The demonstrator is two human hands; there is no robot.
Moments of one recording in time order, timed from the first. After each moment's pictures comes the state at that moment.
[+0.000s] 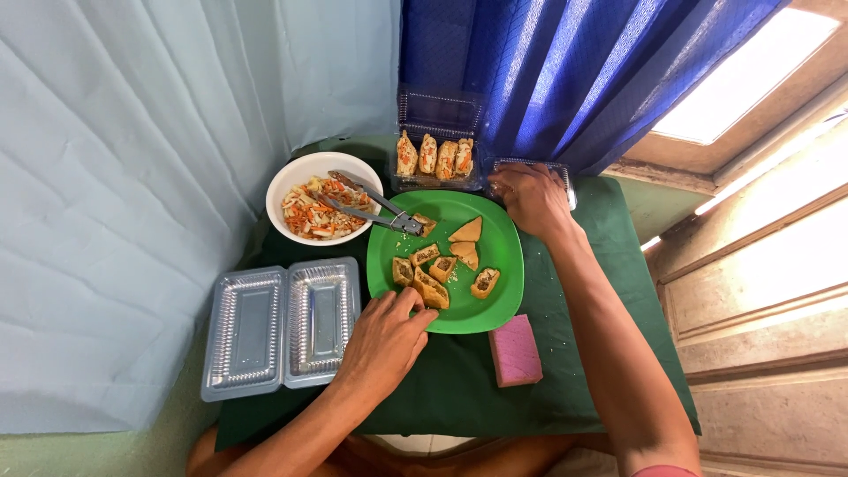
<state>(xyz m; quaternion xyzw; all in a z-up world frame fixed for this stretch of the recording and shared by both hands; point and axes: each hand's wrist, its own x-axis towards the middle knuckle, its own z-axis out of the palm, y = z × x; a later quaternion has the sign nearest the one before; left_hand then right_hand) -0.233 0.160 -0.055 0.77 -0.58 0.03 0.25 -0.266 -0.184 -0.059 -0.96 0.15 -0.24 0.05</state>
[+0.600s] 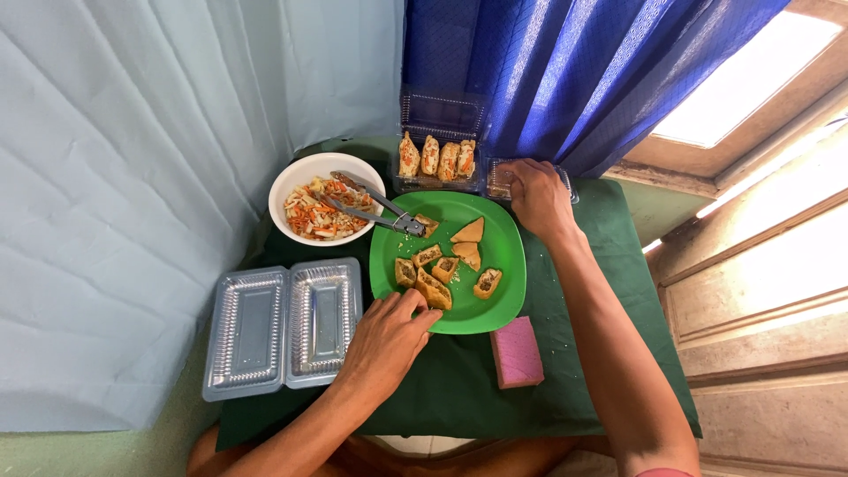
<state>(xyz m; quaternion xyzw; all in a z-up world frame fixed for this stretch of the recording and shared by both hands) -0.233 0.160 -0.051 0.77 -0.58 0.01 0.28 -0.266 -0.172 -0.042 -0.93 0.11 -0.32 0.11</state>
